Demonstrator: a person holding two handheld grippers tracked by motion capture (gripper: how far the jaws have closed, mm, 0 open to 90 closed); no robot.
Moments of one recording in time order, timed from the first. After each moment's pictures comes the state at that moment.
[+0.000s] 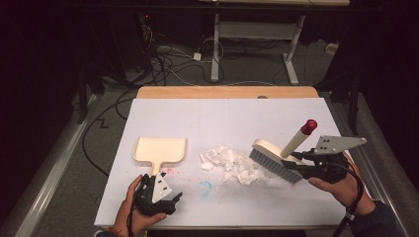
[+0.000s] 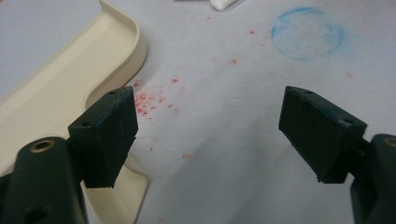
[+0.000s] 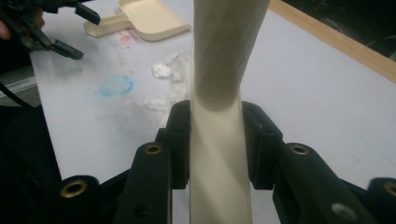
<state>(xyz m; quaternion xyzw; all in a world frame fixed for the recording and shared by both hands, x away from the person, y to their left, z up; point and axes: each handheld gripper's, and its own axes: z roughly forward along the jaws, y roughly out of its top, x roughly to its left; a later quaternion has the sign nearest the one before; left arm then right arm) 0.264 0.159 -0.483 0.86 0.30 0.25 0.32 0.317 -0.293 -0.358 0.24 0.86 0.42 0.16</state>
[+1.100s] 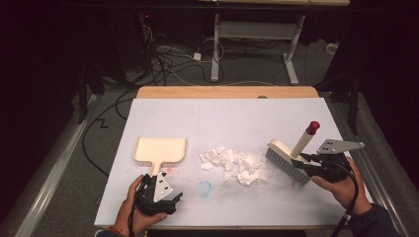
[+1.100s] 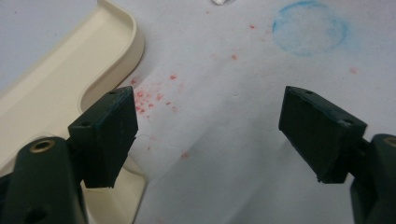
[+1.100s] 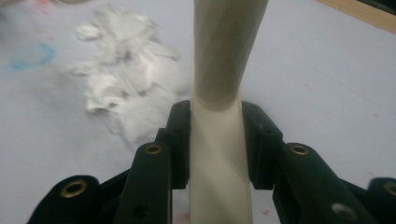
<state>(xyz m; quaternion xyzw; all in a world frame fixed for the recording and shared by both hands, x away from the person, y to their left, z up) 0.265 0.158 -0.484 0.87 0.30 0.25 0.31 0.336 -0.322 -0.400 0.33 0.85 0.36 0.20</state>
